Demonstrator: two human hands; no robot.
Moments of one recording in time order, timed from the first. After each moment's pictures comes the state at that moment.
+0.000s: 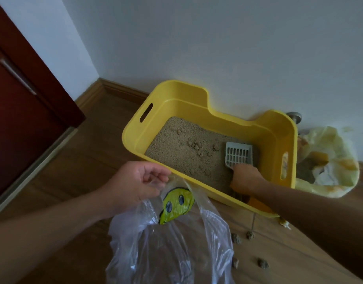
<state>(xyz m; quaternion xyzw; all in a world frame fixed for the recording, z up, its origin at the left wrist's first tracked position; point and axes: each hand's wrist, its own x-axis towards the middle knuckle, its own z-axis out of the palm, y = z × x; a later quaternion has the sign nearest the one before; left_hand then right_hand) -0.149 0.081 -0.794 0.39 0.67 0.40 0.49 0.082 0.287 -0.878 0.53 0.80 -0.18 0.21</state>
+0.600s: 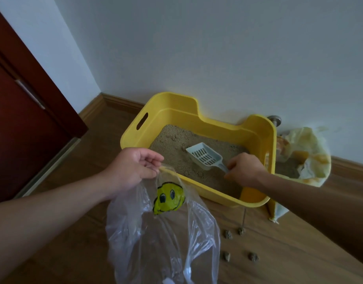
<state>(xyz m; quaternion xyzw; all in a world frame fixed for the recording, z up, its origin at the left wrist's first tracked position) -0.135 0.098 -0.757 0.39 0.72 0.39 0.42 0.108 0.280 -0.817 0.53 0.80 -0.27 0.08</state>
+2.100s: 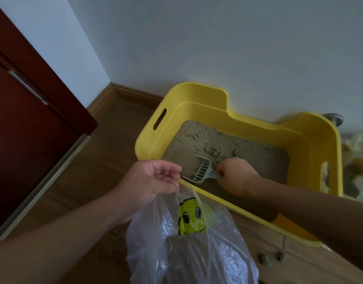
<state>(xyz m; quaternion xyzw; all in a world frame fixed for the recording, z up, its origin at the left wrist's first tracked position) -0.168 0.111 -0.787 0.27 0.69 0.44 0.51 -0.001 0.285 -0.873 0.39 0.88 -0.20 0.17</state>
